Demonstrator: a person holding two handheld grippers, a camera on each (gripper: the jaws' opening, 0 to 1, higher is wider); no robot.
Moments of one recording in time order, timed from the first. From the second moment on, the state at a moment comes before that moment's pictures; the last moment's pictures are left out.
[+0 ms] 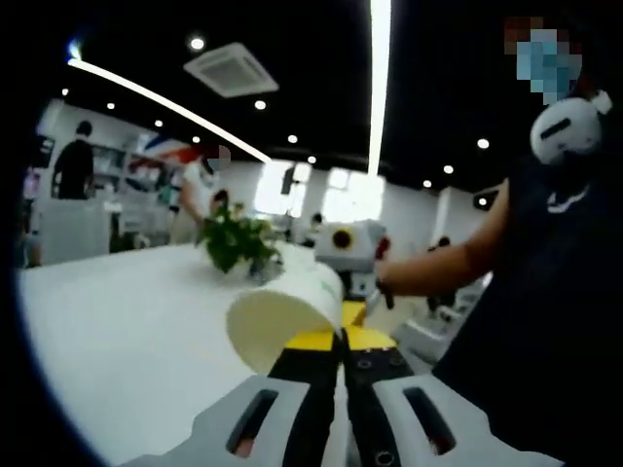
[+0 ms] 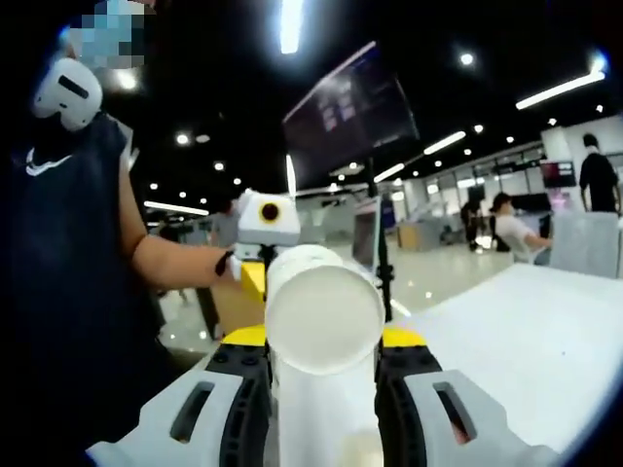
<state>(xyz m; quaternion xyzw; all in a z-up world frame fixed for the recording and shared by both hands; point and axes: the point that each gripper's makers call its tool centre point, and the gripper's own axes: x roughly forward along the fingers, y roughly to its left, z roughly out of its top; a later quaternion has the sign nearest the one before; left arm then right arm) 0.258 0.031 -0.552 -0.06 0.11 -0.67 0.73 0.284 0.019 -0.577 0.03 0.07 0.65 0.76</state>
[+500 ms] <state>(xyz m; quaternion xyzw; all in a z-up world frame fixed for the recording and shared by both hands) 0.278 0.037 -0.575 0.01 0.18 -0.63 0.76 0.297 0.001 -0.571 0.01 0.06 0.62 0.78</state>
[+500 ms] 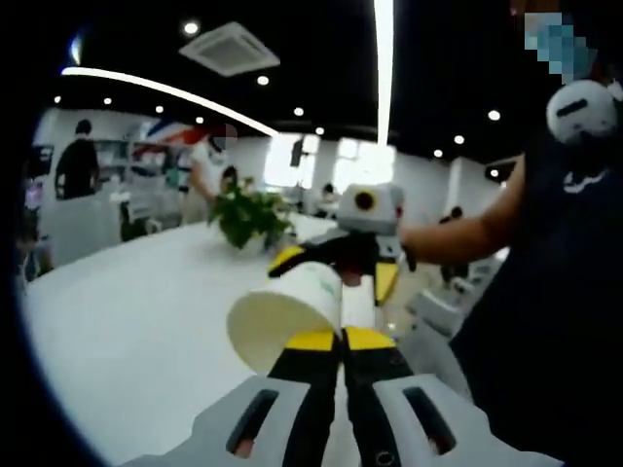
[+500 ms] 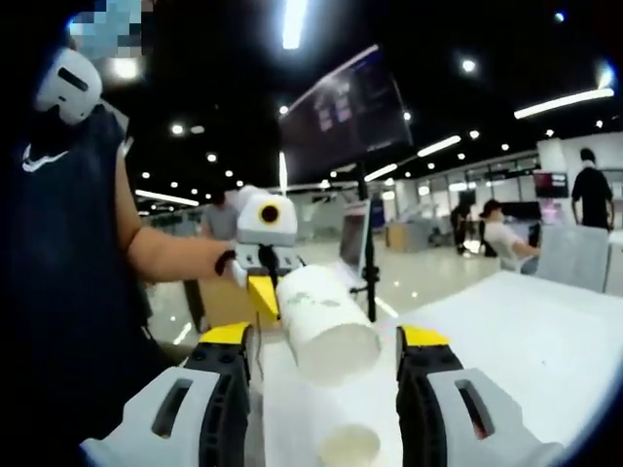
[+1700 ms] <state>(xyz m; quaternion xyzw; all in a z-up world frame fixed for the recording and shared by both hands) 0.289 0.019 -0.605 0.48 0.41 -0.53 0.56 0.318 -0.122 -0.647 -0.02 0.12 0.45 0.89</state>
